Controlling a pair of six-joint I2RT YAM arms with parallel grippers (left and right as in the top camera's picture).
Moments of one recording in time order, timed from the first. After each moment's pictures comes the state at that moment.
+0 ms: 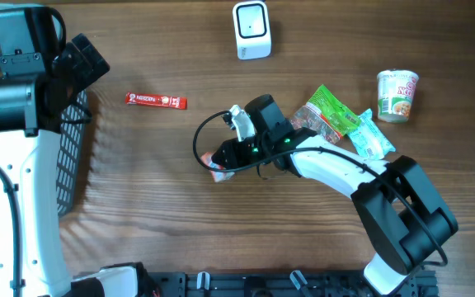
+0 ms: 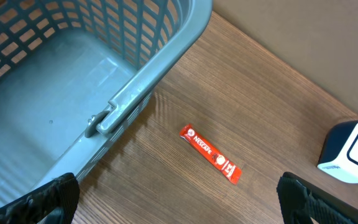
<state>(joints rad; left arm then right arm) 0.09 1.45 1.71 -1.12 -0.22 -0.50 0.63 1.84 0.99 -0.10 -0.61 0.40</state>
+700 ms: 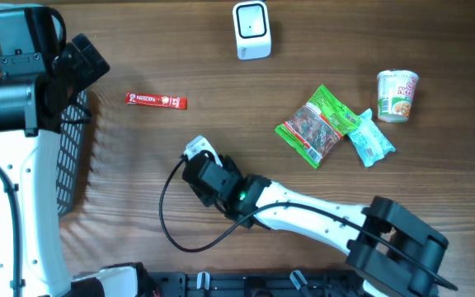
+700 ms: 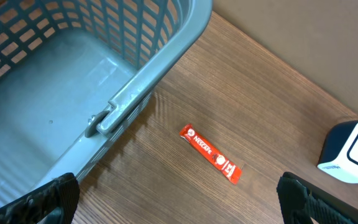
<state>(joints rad) 0.09 1.45 1.71 -1.12 -0.22 -0.50 1.06 1.77 1.02 -0.16 0.27 0.28</state>
